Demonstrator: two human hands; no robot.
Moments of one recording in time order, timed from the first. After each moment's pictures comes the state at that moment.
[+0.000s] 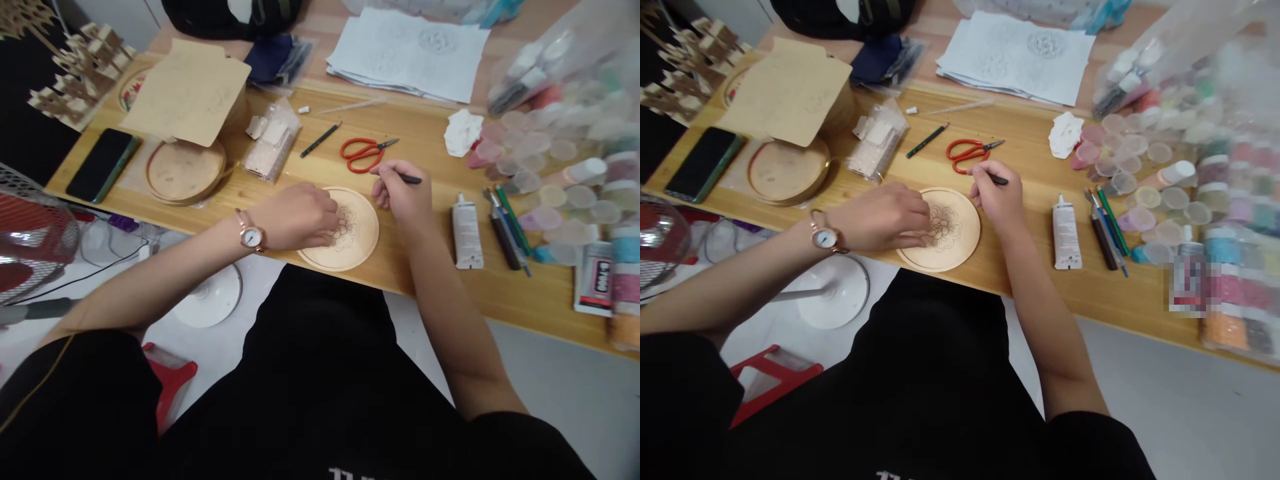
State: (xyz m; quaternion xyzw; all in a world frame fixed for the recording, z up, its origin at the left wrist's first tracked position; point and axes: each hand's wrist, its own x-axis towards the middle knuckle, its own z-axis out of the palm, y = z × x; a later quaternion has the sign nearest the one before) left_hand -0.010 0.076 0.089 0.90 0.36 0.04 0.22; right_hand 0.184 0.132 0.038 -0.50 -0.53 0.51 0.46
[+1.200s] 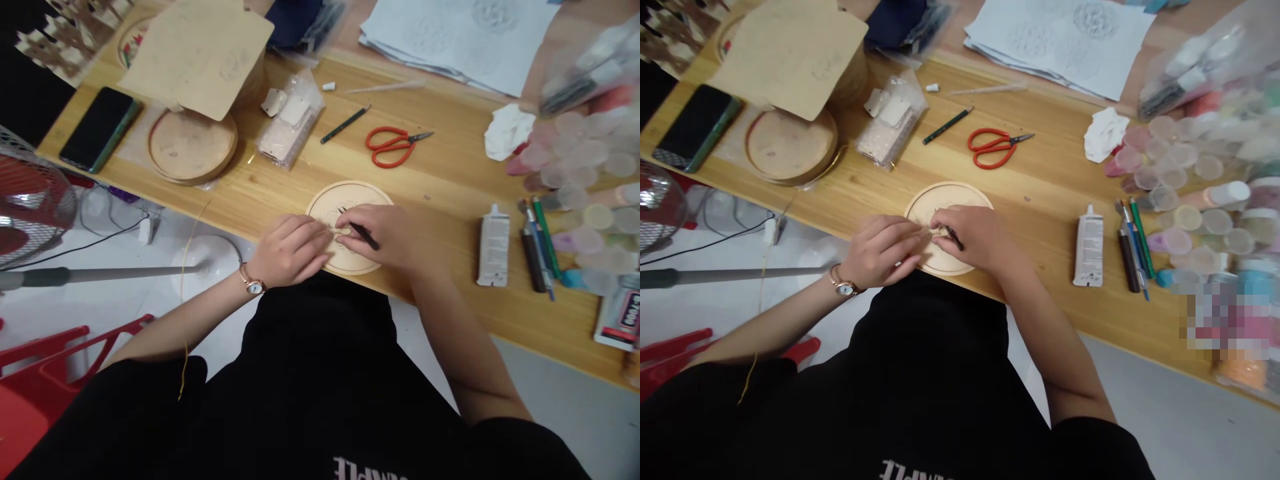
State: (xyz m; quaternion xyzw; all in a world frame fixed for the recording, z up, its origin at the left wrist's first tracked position) left_hand -0.029 0.002 0.021 0.86 0.41 0.28 -0.12; right_hand 0.171 0.097 0.051 -0.27 -0.91 0.29 0.10
